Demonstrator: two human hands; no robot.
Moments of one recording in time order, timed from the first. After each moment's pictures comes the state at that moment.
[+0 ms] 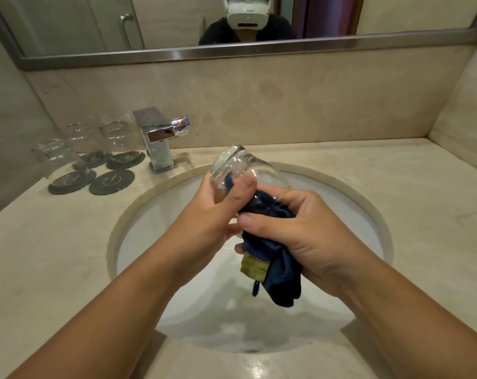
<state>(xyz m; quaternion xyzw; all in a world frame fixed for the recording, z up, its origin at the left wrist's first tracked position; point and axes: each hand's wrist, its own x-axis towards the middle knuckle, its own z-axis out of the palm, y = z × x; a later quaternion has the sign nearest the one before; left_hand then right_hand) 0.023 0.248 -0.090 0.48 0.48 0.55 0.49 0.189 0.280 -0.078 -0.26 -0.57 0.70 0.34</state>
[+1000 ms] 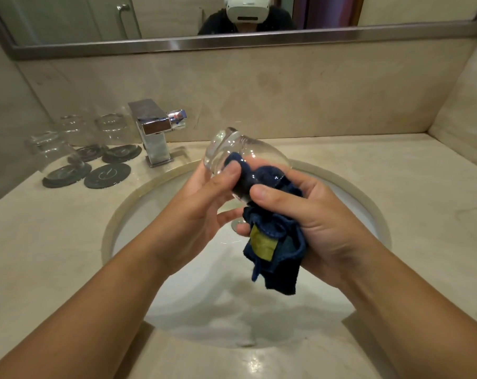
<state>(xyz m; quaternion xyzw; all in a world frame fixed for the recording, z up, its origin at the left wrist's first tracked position) 0.015 0.247 -0.085 0.50 0.45 0.56 0.49 0.192 0.285 -0.075 -0.20 -0.48 0.77 0.36</state>
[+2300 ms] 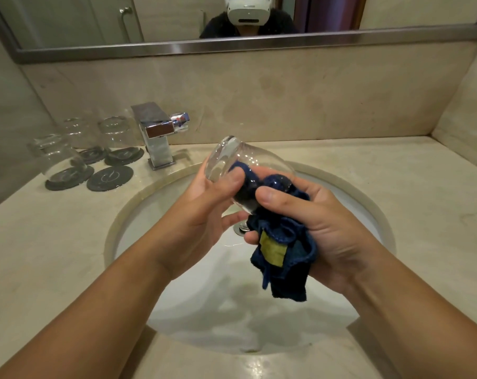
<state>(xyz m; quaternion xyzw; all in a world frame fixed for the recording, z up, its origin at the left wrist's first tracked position) 0.008 0.247 -0.087 0.52 0.43 0.53 0.51 0.193 0.282 -0.069 -0.23 -0.46 0.78 0.35</state>
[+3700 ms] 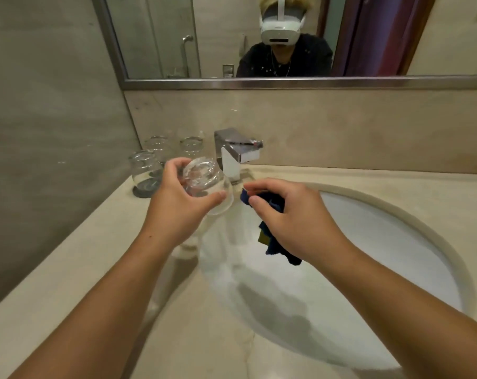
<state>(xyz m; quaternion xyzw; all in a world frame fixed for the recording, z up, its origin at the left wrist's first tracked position) -0.129 0.210 -0.068 0.42 0.72 0.53 0.13 0.074 0.275 -0.056 -0.34 -0.78 0.39 0.35</state>
